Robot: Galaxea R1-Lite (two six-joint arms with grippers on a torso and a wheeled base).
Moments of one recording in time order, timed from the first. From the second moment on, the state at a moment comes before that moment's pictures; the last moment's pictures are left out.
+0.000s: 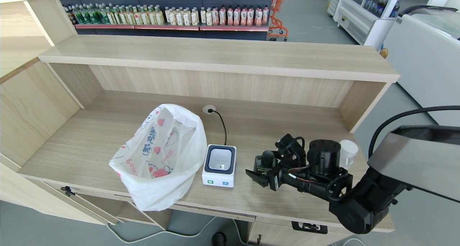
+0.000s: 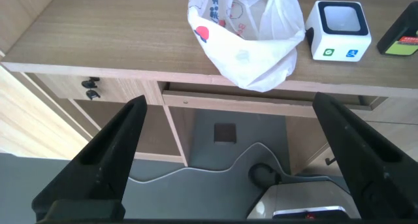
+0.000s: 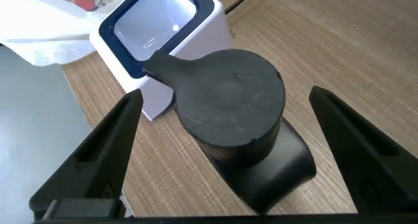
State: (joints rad) left arm -0.01 0.00 0.00 0.04 -0.05 0.03; right arm 0.51 2.19 -0.71 -1.28 0.30 -0.14
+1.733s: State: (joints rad) left arm -0.01 0.00 0.00 0.04 -0.05 0.03; right arm 0.46 1.55 -0.60 -0.82 0.29 -0.30
